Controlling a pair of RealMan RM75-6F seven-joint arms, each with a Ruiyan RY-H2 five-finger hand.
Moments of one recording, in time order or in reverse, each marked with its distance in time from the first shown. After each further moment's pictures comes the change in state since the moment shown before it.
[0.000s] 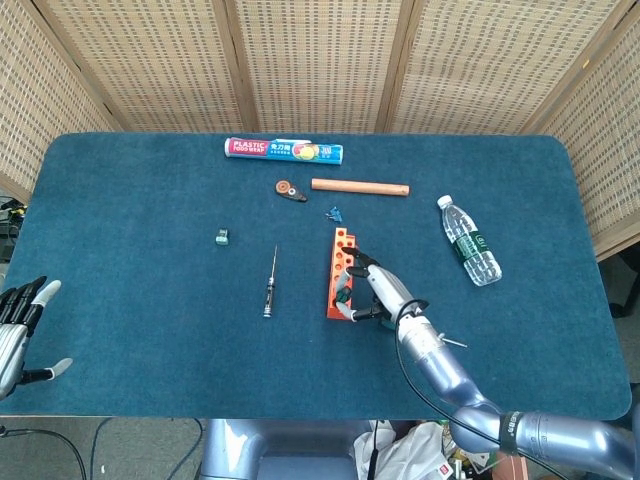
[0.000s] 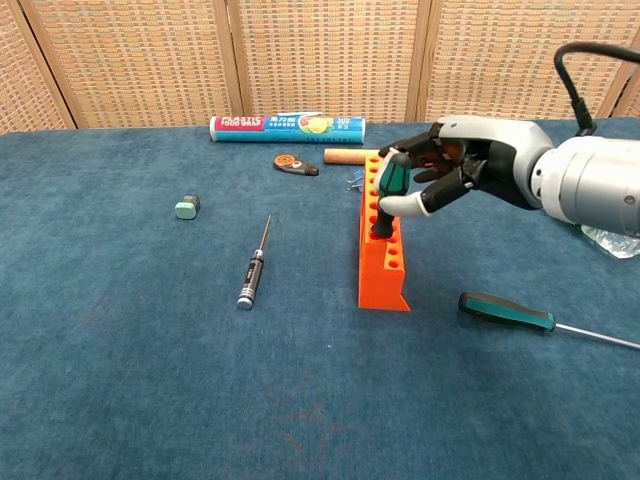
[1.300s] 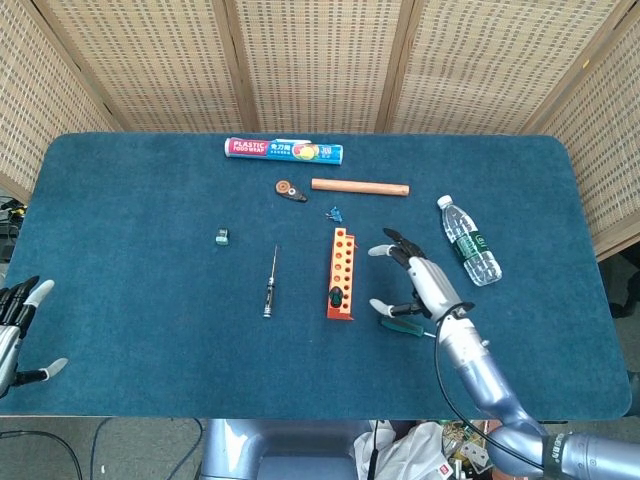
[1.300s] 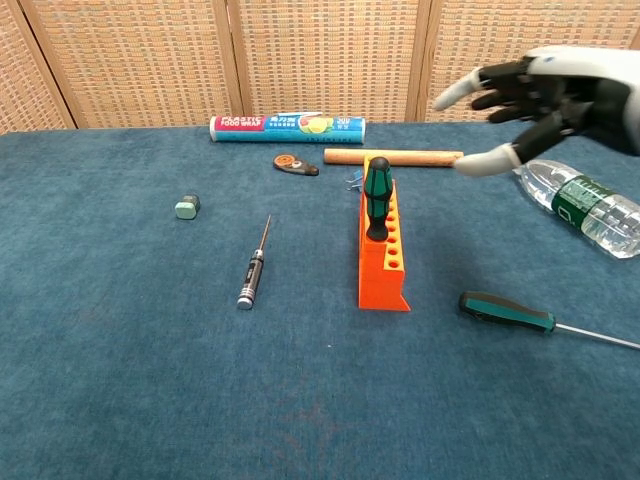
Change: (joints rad) left arm 0.013 0.006 0.002 0.006 0.015 0.034 -0.017; right arm -0.130 0.175 -0.026 -0.141 -0.133 0.182 -0.049
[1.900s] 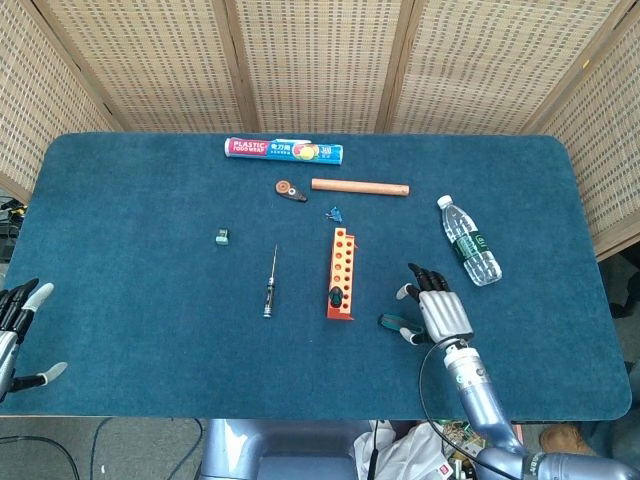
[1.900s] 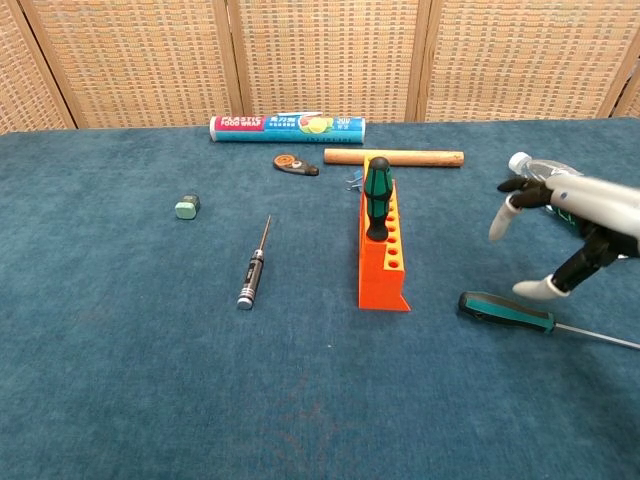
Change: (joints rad) left arm 0.017 0.010 0.015 0.008 0.057 0.040 -0.040; right arm -0.053 -0.208 -0.161 0.191 0.038 0.121 -0.440
